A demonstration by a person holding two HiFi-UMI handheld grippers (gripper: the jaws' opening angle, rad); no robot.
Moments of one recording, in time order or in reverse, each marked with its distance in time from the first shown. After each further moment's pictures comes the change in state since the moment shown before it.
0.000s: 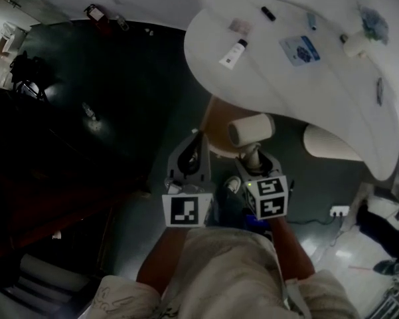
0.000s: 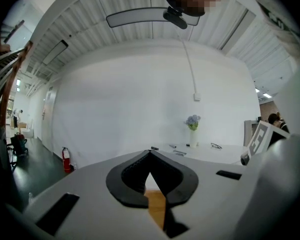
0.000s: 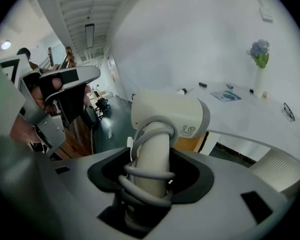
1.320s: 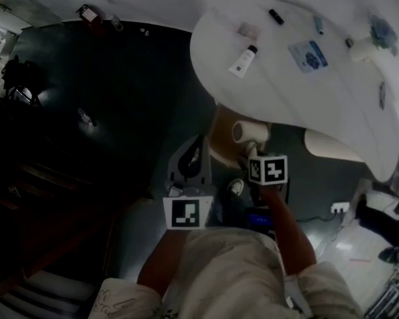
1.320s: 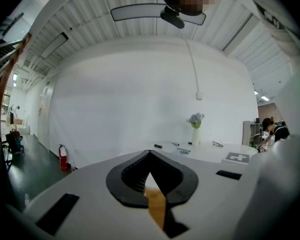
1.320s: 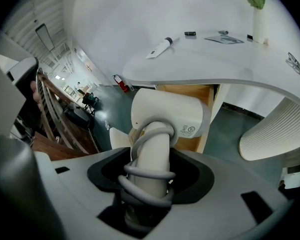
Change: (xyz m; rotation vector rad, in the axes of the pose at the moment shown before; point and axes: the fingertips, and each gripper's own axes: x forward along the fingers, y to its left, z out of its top) left arm 0.026 0.054 -0.009 -0.025 0.033 -0.037; right arm 0.104 -0.013 -0.037 0.310 0.329 0.024
